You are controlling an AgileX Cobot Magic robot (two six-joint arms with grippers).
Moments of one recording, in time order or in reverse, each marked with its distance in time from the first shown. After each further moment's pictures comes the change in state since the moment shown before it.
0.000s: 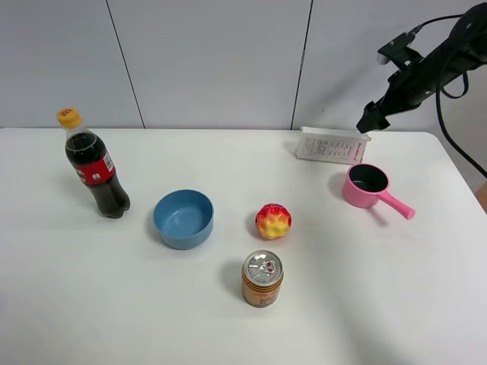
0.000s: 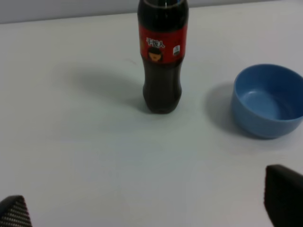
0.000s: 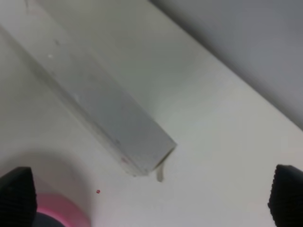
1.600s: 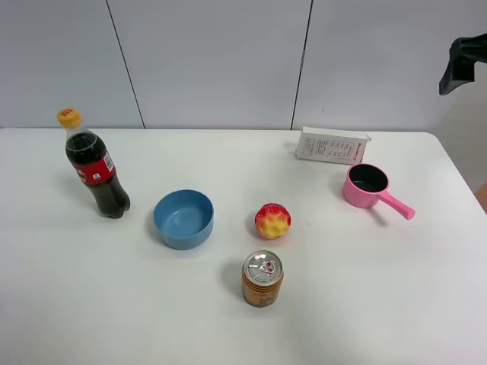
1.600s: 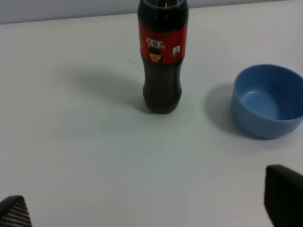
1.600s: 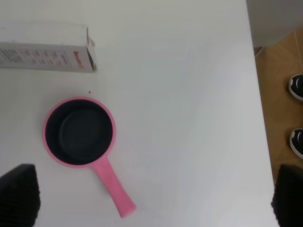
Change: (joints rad) left arm 0.000 0.000 0.000 0.000 0.000 0.000; right arm 0.029 -0.639 0.302 -0.438 0.211 1.061
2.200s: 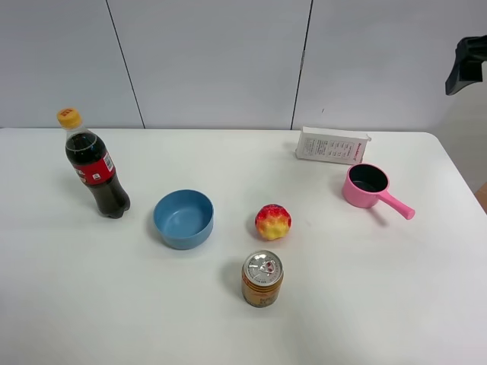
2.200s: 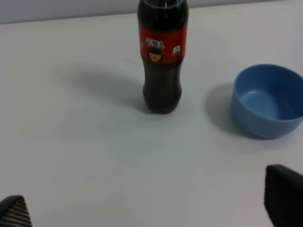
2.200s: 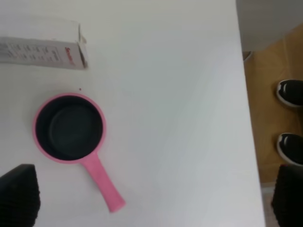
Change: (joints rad) left arm 0.000 0.000 0.000 0.000 0.000 0.000; right arm 0.005 -0.041 0.001 -0.008 0.019 -0.031
